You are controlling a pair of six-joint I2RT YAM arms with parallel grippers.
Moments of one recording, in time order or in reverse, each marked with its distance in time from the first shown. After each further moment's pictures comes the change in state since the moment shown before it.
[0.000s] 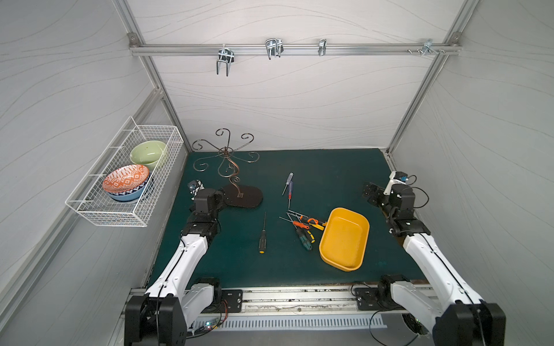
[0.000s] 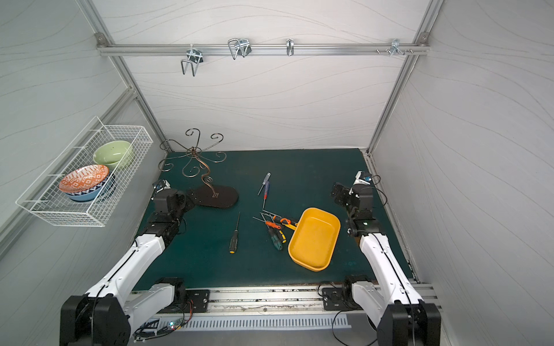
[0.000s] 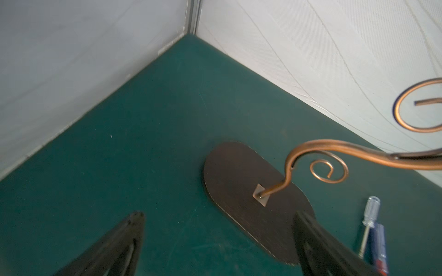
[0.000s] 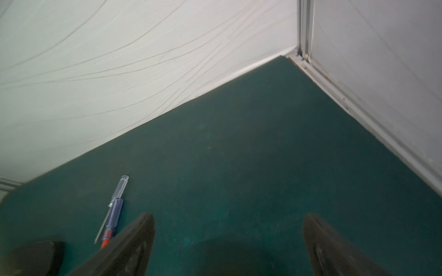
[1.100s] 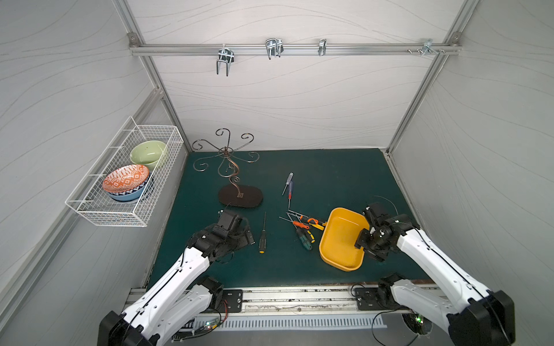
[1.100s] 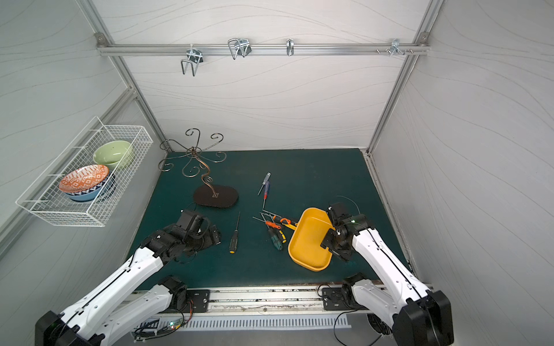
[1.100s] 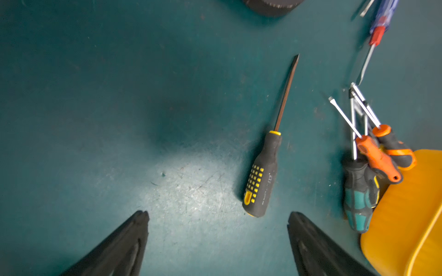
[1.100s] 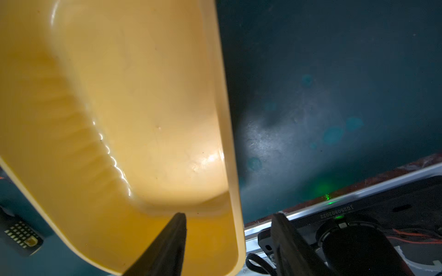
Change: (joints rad) left arm -0.449 -0.138 0.020 -0.695 0.190 -0.276; right arm 0.392 0.098 0.064 -0.955 -0.063 0.449
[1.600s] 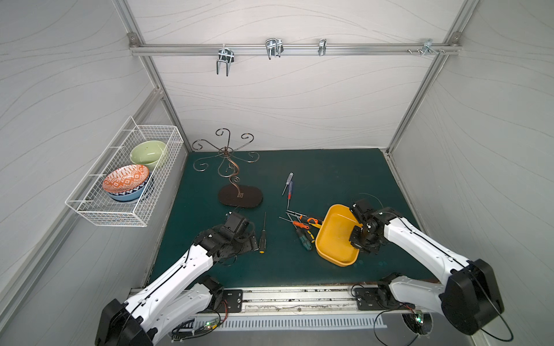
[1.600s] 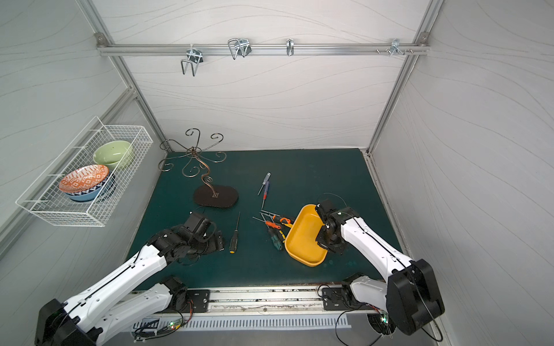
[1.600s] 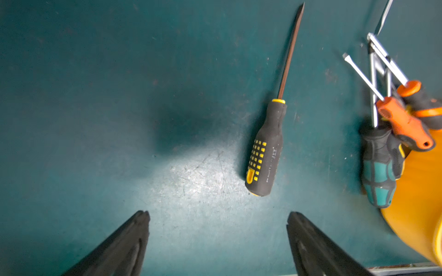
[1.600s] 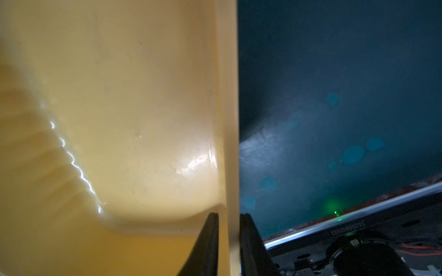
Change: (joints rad) left arm -0.105 0.055 0.000 -0.022 0.008 0.008; right arm 0.054 0.171 0.041 0.083 0.056 0.018
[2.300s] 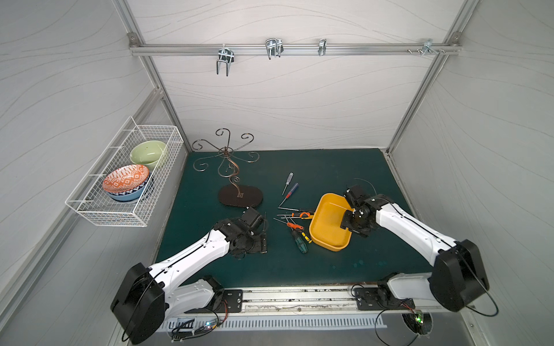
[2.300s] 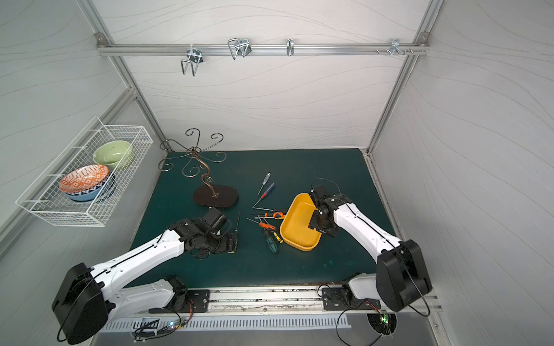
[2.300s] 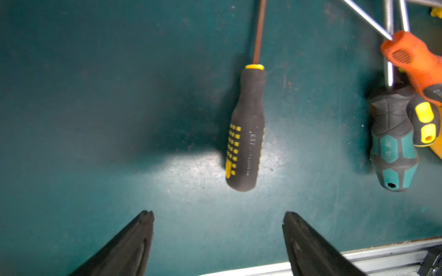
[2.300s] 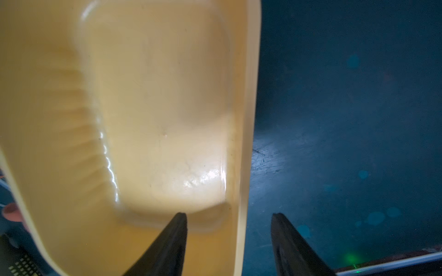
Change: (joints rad) left arm -0.095 0.245 0.095 0.025 0.048 0.082; right arm 0.001 0.089 0.150 0.106 0.076 -0.097
